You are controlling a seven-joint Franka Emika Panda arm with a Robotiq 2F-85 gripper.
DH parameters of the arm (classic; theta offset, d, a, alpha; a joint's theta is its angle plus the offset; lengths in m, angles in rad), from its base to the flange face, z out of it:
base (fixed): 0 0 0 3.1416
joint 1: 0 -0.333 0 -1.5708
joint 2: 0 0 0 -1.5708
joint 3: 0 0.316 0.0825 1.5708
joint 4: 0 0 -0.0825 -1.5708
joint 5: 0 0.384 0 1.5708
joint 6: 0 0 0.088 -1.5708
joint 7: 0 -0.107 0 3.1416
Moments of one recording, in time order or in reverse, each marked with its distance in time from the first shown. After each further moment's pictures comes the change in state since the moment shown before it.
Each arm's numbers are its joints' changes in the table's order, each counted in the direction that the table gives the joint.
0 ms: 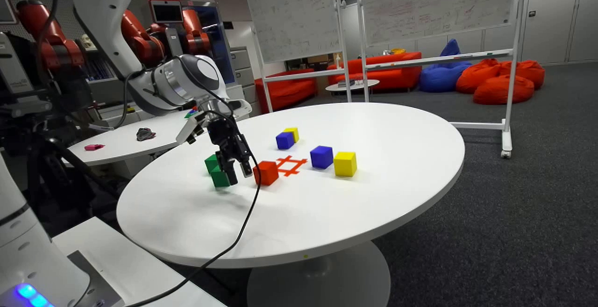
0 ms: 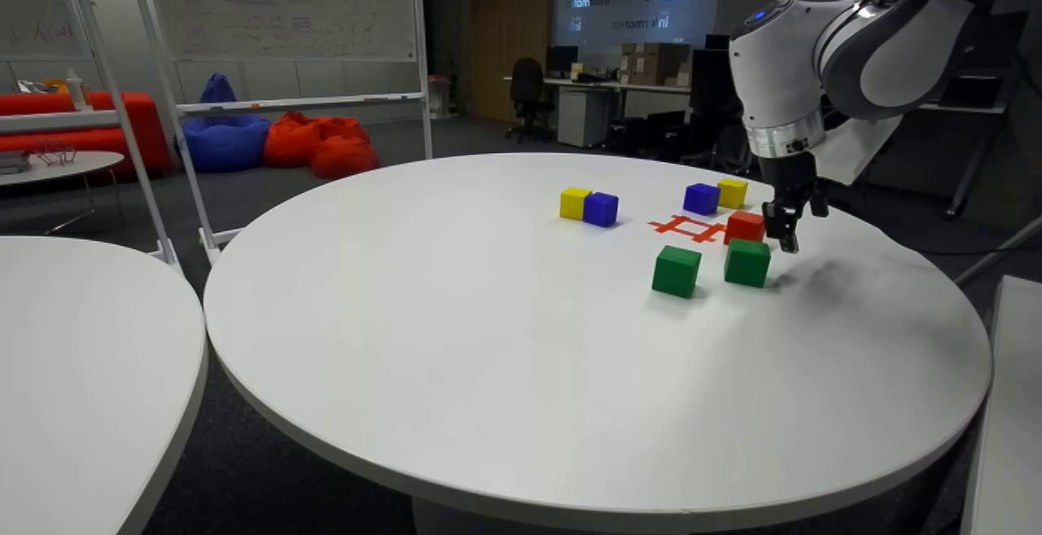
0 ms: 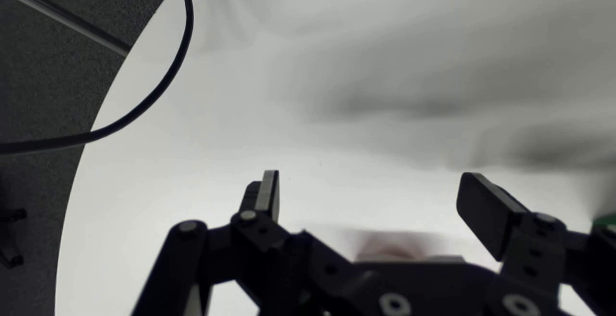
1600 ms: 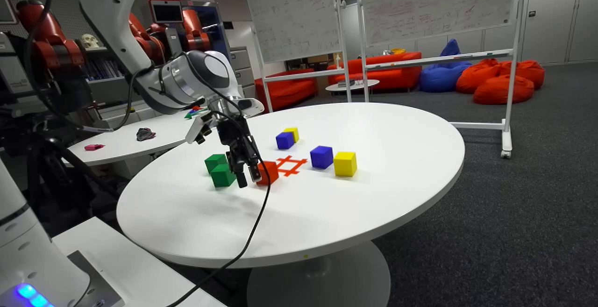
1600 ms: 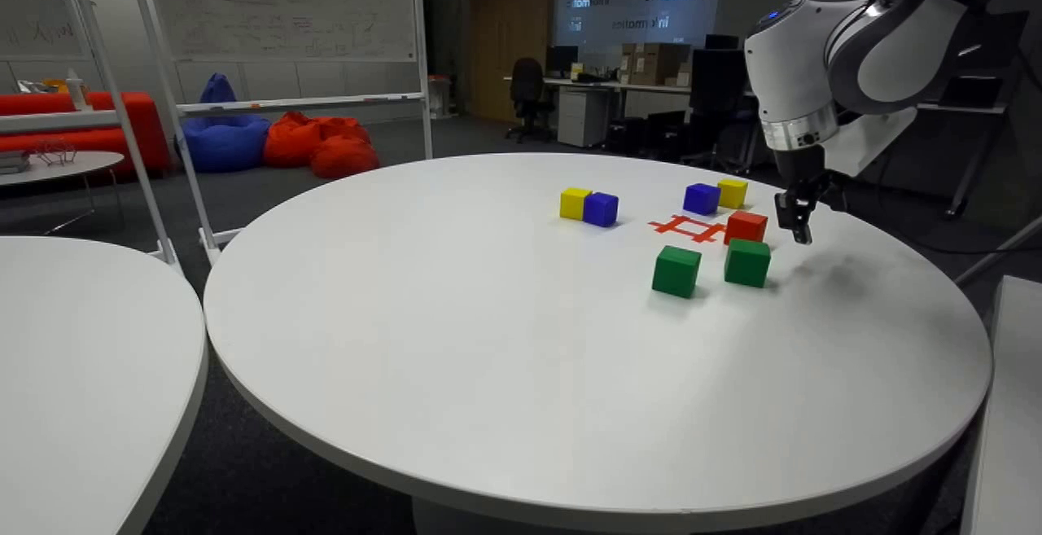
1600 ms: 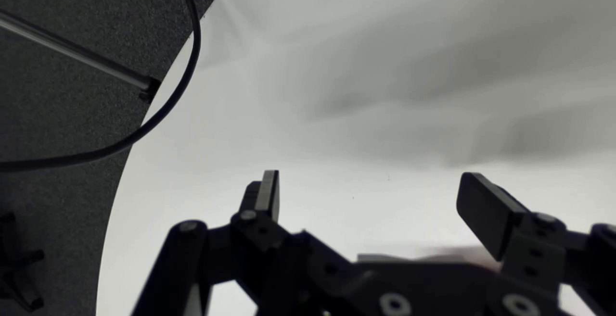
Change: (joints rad) arm 0.103 0.003 -0.009 0.005 0.000 0.000 0.007
